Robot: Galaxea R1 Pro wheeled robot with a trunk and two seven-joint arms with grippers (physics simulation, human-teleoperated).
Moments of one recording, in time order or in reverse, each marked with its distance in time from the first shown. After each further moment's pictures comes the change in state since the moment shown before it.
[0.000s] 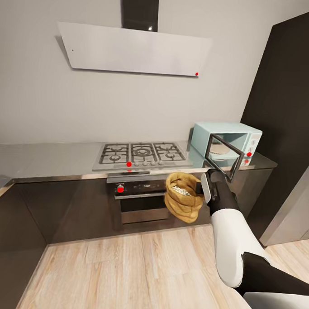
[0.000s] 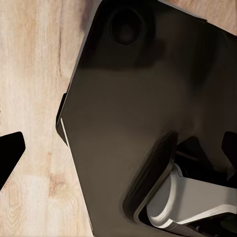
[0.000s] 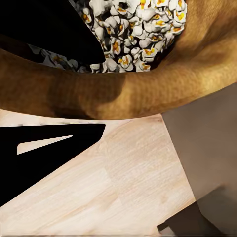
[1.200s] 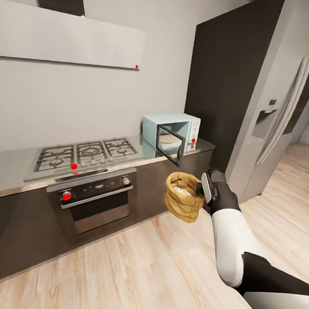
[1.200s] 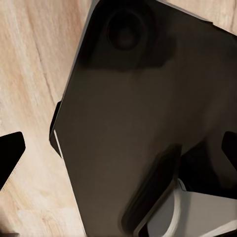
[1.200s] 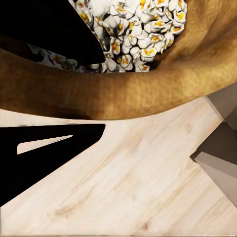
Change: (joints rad) left arm 0.000 0.000 0.000 0.001 0.001 0.000 0.001; right arm 0.000 -0.001 -0.006 0.000 0.000 0.002 0.000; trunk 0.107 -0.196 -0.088
